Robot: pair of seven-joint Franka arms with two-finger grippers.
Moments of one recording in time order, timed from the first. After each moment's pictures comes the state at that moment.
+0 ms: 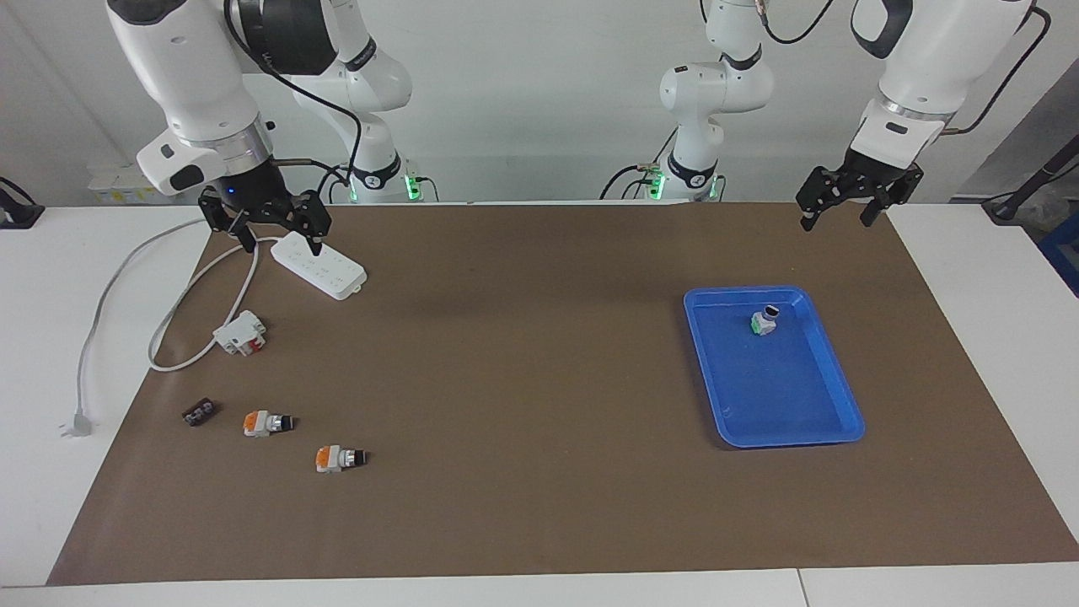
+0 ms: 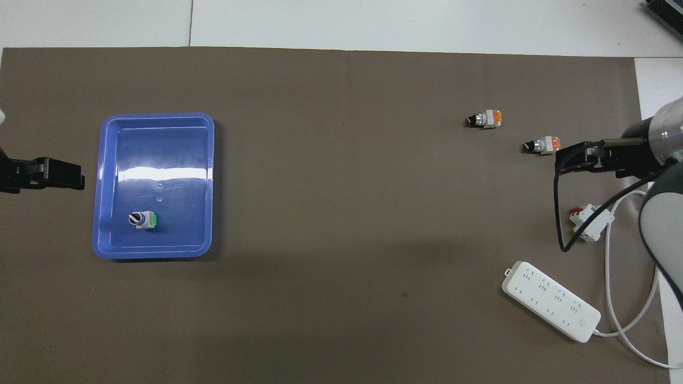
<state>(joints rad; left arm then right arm) -0.02 -0.10 -0.03 -1.70 0.01 1.64 -0.05 0.06 0.00 -0.01 -1.63 -0.03 1.65 0.13</state>
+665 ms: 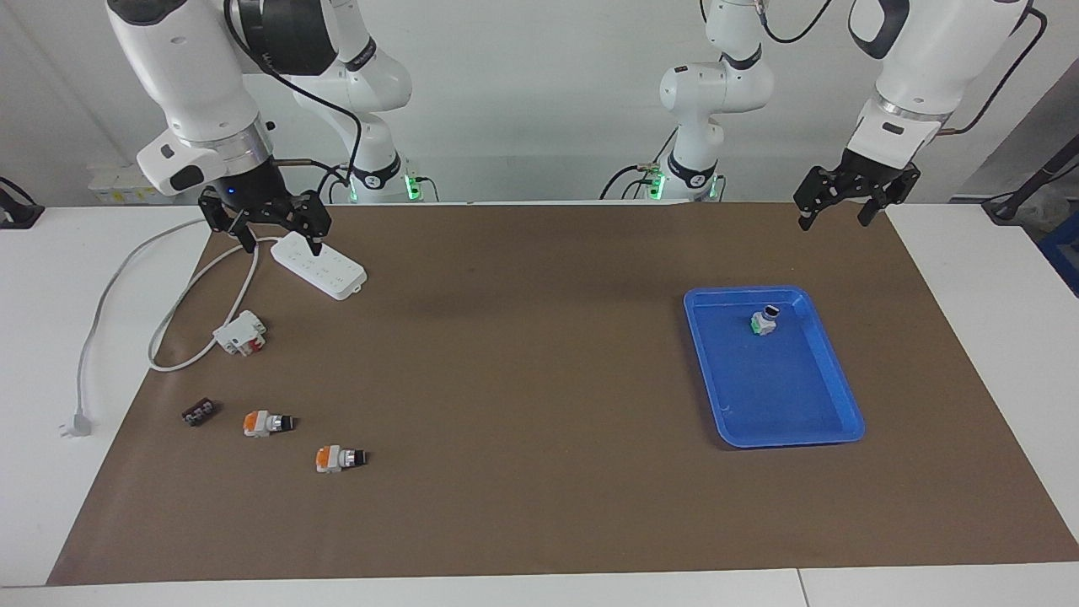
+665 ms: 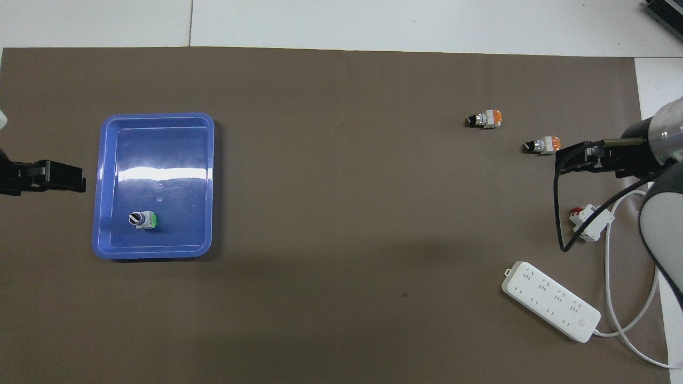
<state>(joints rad) -0.02 -0.10 -0.03 -1.72 0.01 1.64 -0.05 0.06 0.00 -0.01 -1.63 -0.03 1.65 0.13</state>
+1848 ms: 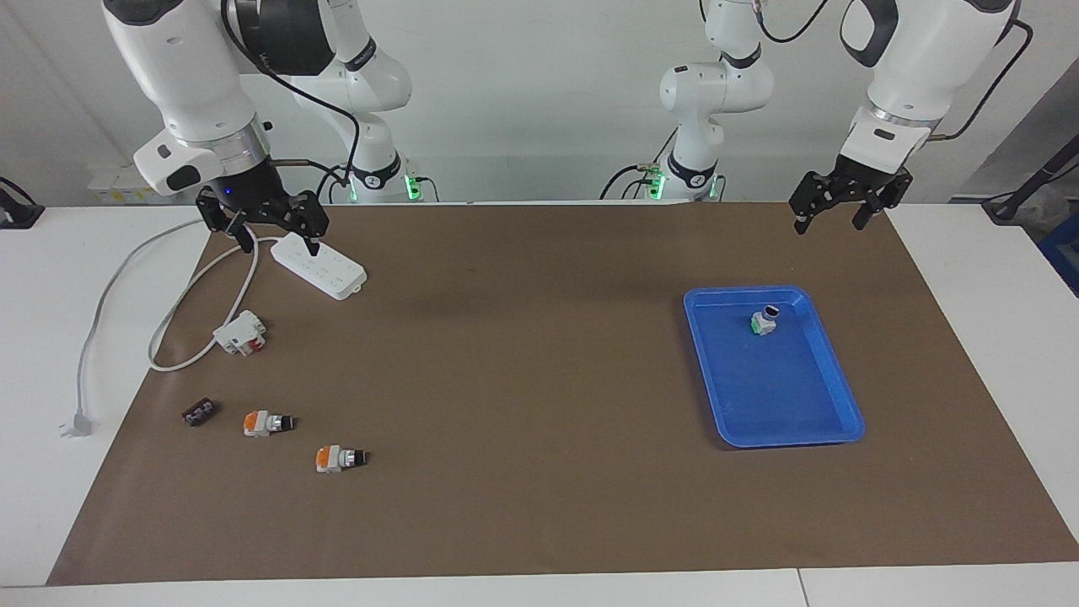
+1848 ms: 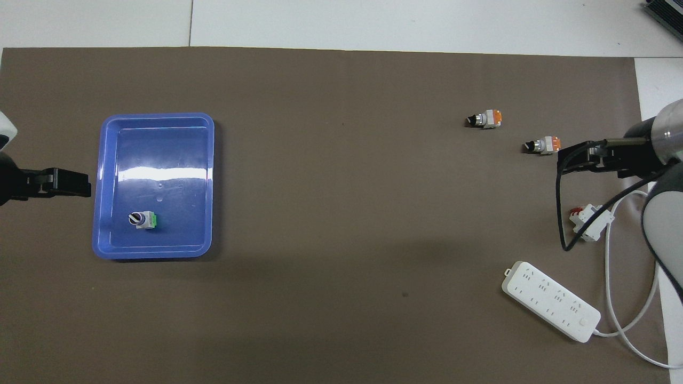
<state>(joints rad) -0.02 -0.14 -0.03 -1.79 0.01 1.70 -0.05 0.06 0.00 -0.01 -1.63 -0.03 1.65 0.13</state>
